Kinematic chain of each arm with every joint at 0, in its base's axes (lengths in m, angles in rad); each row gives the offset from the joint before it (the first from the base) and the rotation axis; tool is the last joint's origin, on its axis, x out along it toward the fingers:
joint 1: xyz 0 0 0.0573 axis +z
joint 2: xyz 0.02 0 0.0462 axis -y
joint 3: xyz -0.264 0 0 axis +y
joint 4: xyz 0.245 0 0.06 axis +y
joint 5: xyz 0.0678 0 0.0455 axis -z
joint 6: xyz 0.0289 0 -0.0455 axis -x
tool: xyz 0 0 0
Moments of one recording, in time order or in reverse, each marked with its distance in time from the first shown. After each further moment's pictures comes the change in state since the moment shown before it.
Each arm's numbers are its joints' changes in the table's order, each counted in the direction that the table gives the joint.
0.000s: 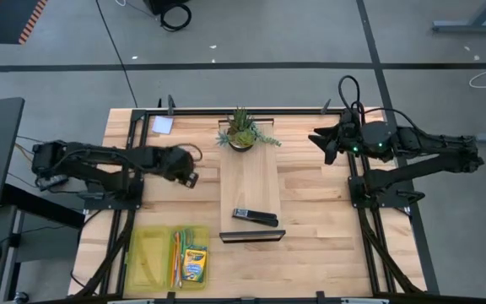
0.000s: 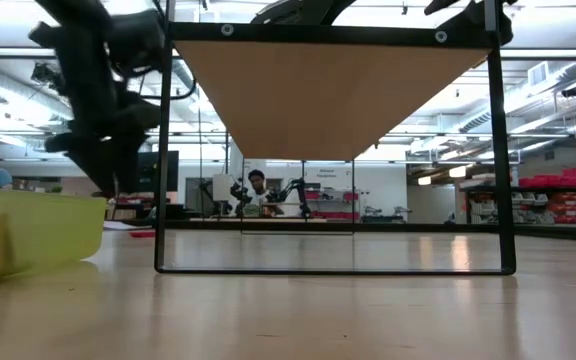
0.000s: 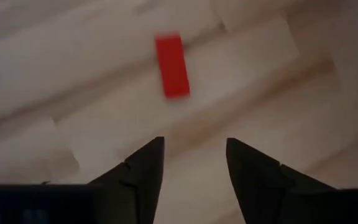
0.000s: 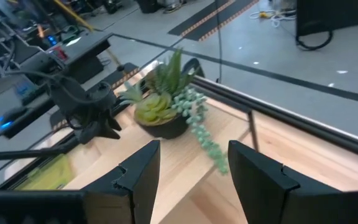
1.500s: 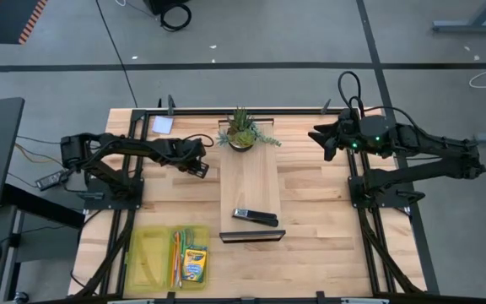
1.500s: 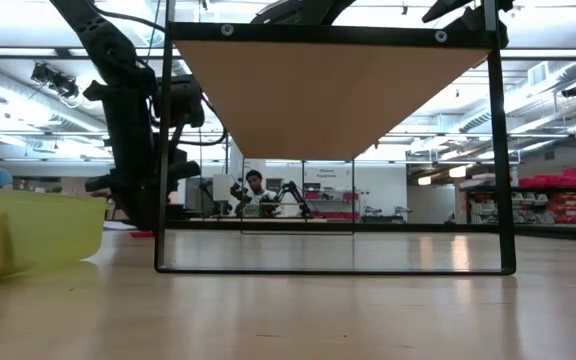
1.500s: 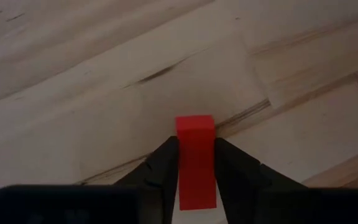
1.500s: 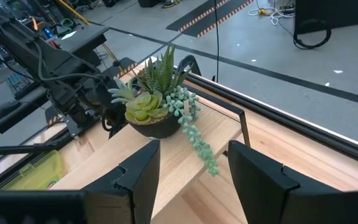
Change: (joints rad) left arm 0.209 -0.317 -0.001 -0.290 0.049 -0.183; right arm -0.114 0.000 0.000 0.001 -0.110 0.060
